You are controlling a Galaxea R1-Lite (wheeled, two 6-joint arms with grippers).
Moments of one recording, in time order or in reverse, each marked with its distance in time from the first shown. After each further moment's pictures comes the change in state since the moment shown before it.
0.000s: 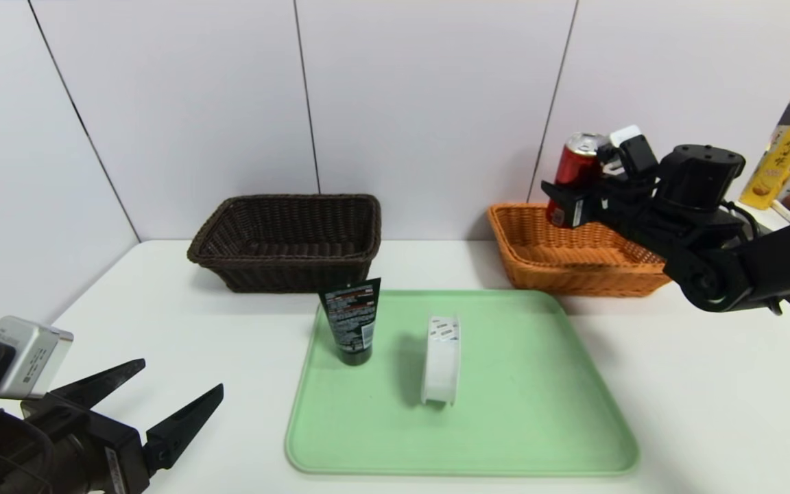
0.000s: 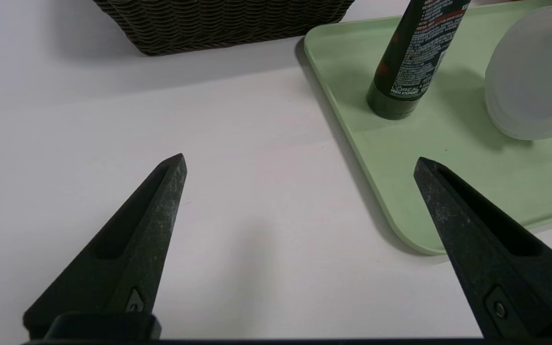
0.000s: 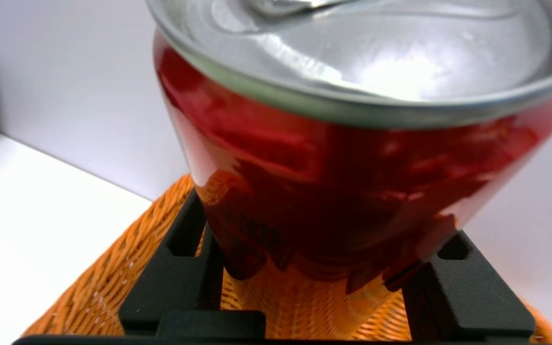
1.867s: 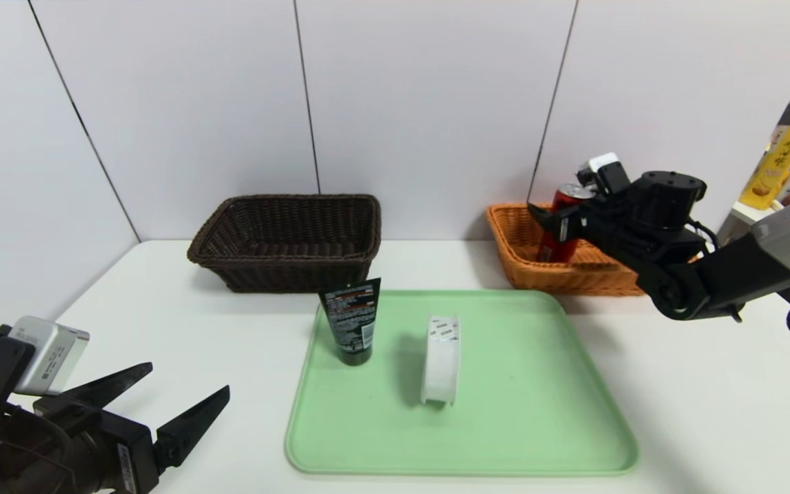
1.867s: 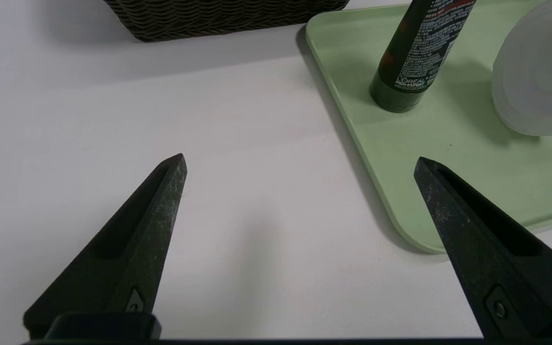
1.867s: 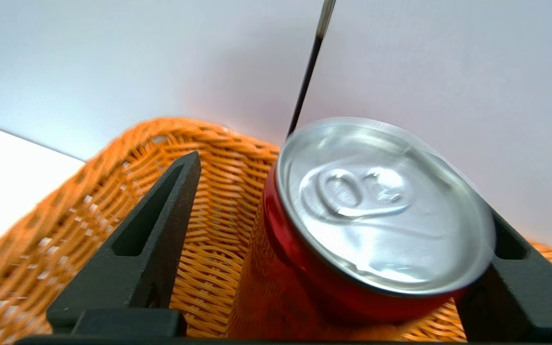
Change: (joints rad) left arm 0.000 0.037 -0.001 -0.006 0.000 -0.021; right arm -0.003 0.117 -0.041 -0.029 -0.056 0.011
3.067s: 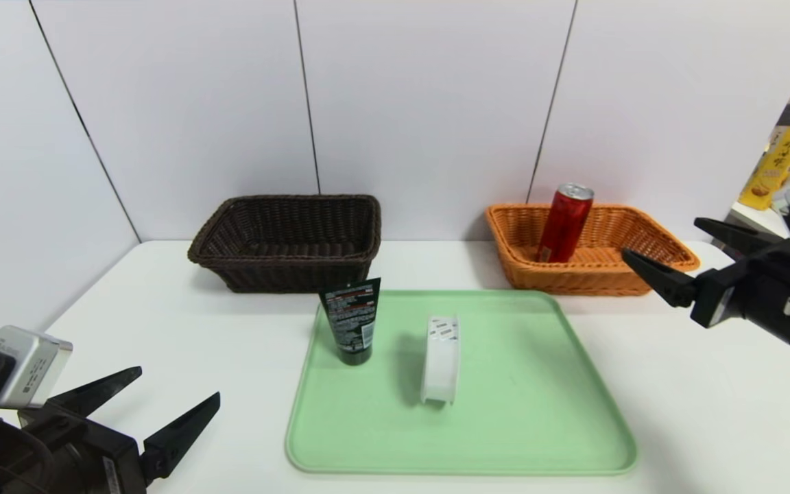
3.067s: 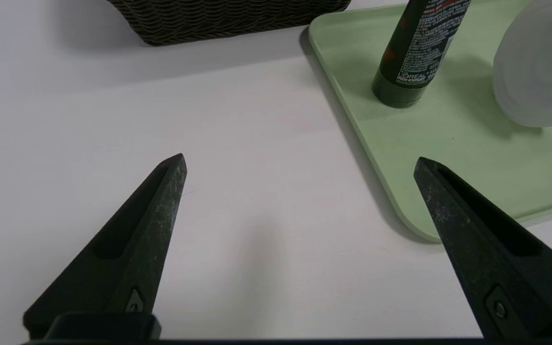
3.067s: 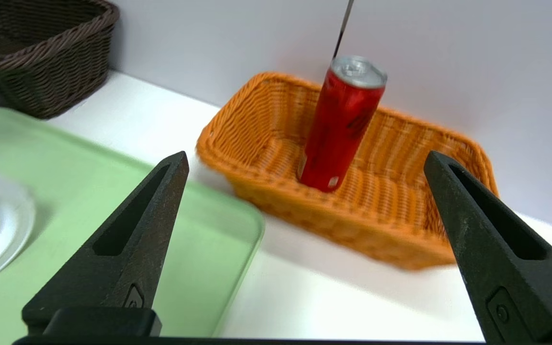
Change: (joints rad) left arm -0.001 -0.047 0.022 0.008 0.008 0.031; right arm 0.010 -0.803 0.809 0.015 0.039 0.040
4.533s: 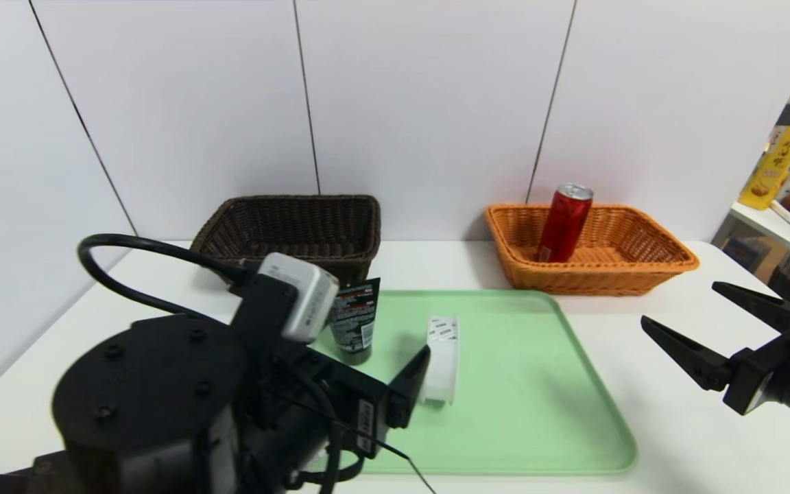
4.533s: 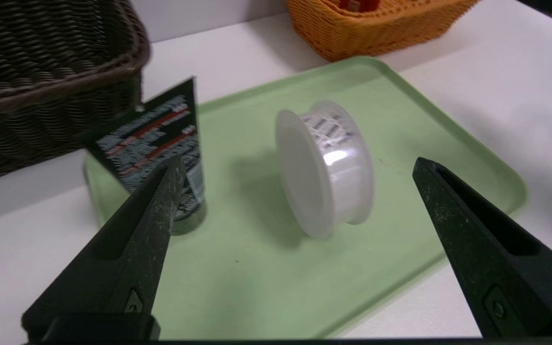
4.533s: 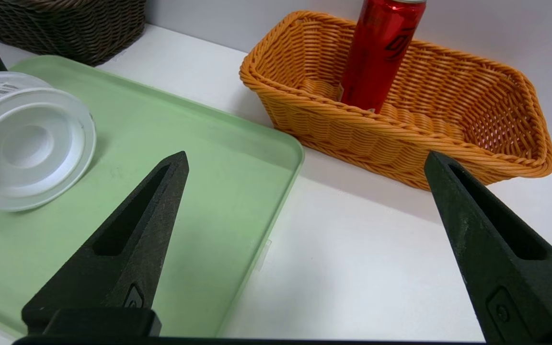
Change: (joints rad) left arm -0.549 0.509 -0.436 -0.144 0.301 -0.042; right arm 0.034 -0.122 0.191 0.004 0.000 0.041
